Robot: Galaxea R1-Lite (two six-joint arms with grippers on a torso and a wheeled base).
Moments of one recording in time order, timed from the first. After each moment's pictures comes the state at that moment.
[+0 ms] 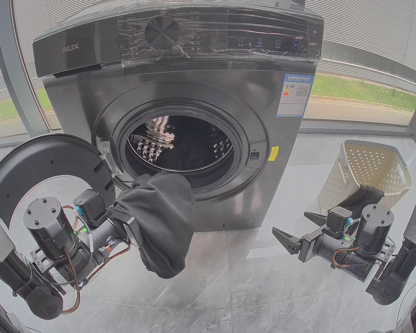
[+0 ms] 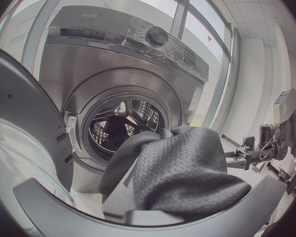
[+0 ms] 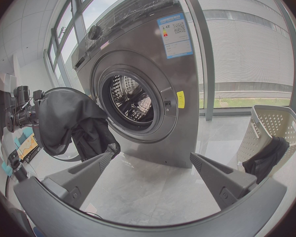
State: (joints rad) left arm -0.54 1.78 -0.24 -1.55 0.08 -0.13; right arm 0.55 1.95 -0.20 -1.55 -0.03 0.13
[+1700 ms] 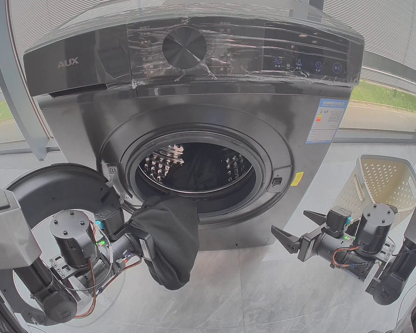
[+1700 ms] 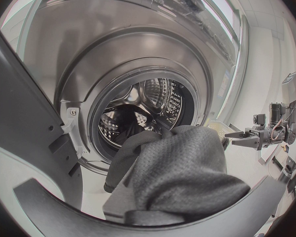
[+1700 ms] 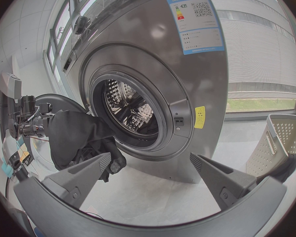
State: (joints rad) left arm -0.57 1.90 -0.23 -1.55 0.13 -0.13; right arm 0.55 1.94 -0.21 -1.55 -0.03 0.13
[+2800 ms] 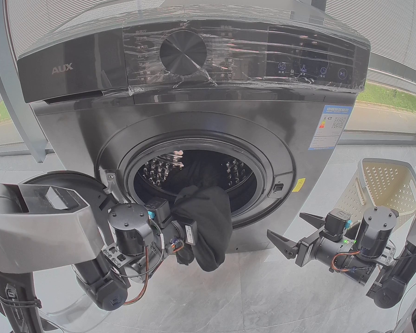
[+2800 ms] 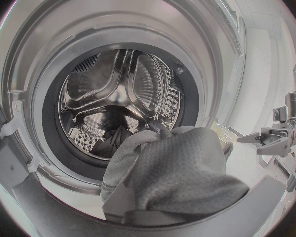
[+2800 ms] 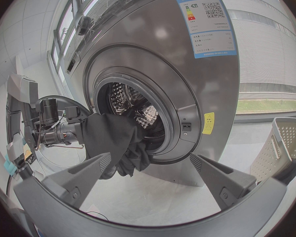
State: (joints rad) left arm -0.64 2.17 -0.56 -1.55 0.18 -0.13; right arm 0.60 1.92 -0.20 -1.55 -0.03 0.13
